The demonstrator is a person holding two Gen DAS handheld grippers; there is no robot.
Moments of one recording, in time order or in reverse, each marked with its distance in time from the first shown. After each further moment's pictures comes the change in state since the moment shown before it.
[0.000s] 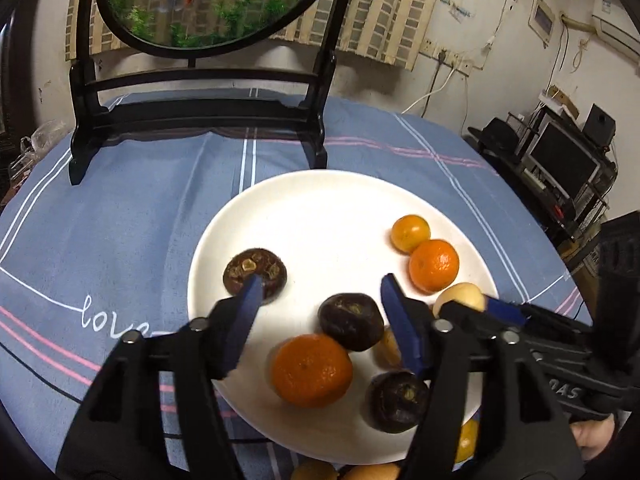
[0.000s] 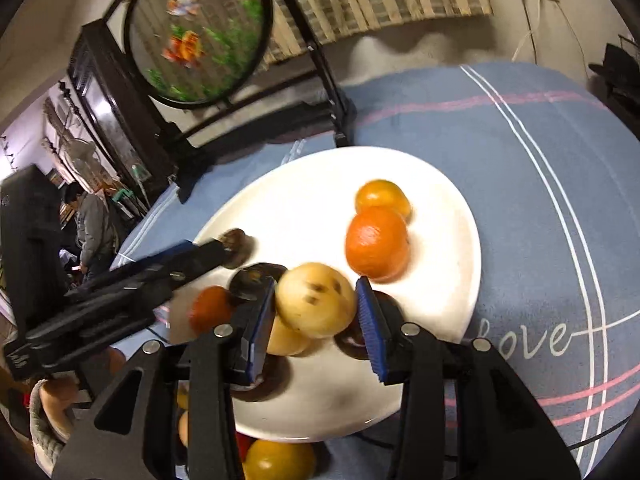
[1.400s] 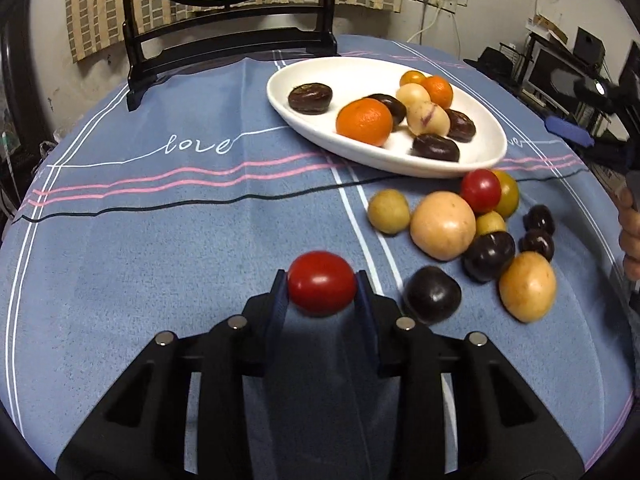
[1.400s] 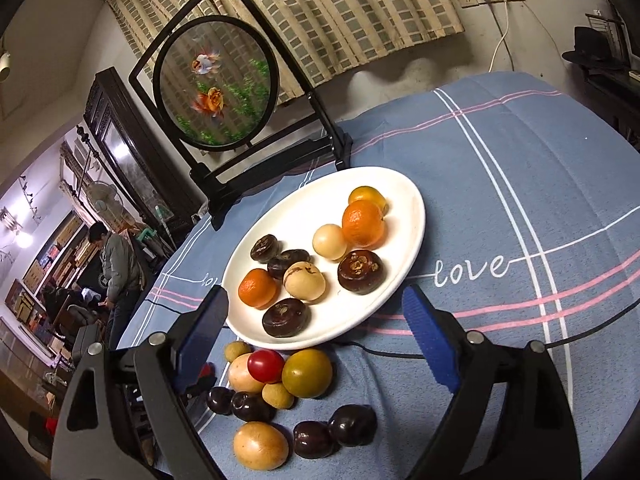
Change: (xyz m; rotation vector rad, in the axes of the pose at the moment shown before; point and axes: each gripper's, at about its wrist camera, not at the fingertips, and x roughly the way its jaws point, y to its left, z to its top) left arm -0.075 0.029 -0.136 0.147 0.137 0.091; right arm -0.093 -0.008 -0.045 0.080 -0.141 0.070
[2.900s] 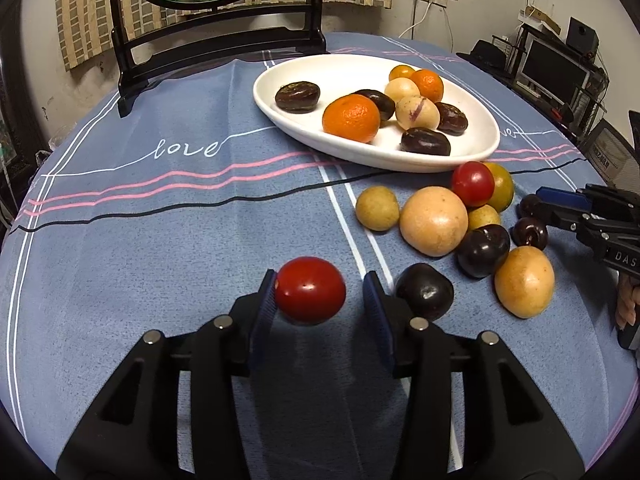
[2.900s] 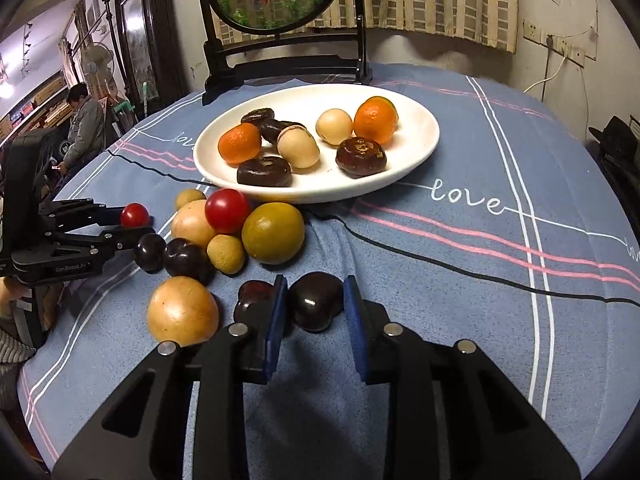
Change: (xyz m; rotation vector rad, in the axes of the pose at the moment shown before) left arm 0.000 -0.009 0.000 0.036 0.000 -0.018; right arm 0.011 0.020 -0.070 -0.390 0.212 -0.178
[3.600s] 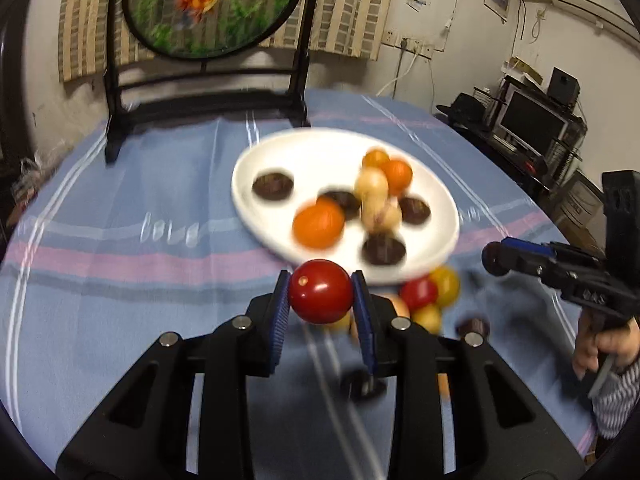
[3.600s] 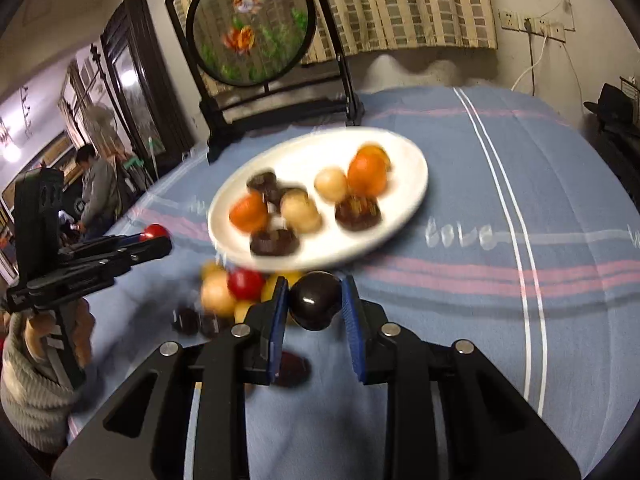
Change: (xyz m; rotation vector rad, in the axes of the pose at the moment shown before) left arm -0.024 -0.006 0.066 -0.049 -0.150 -0.094; right arm -0.021 -0.018 0.037 0.154 -0.114 0.086
